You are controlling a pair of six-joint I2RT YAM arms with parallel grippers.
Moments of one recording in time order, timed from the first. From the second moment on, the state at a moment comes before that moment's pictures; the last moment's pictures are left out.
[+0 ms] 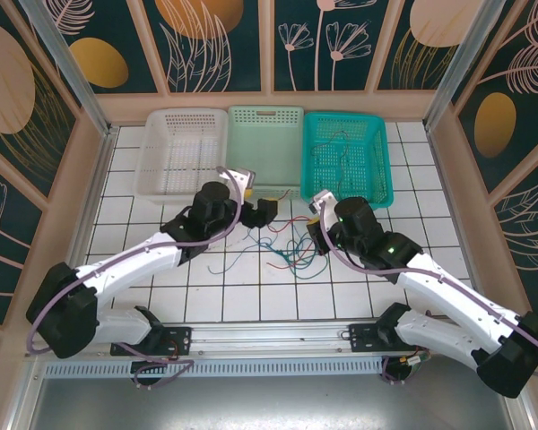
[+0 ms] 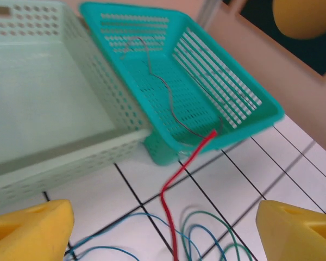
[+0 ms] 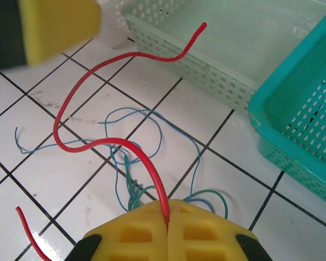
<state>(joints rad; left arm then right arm) -0.74 1.34 0.82 0.14 0.11 -0.35 0.76 0.92 0.77 -0.45 0.00 0.05</state>
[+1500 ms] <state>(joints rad) -0.67 1.41 0.88 0.60 -0.07 -0.56 0.88 1.15 0.74 -0.20 -0.22 0.19</state>
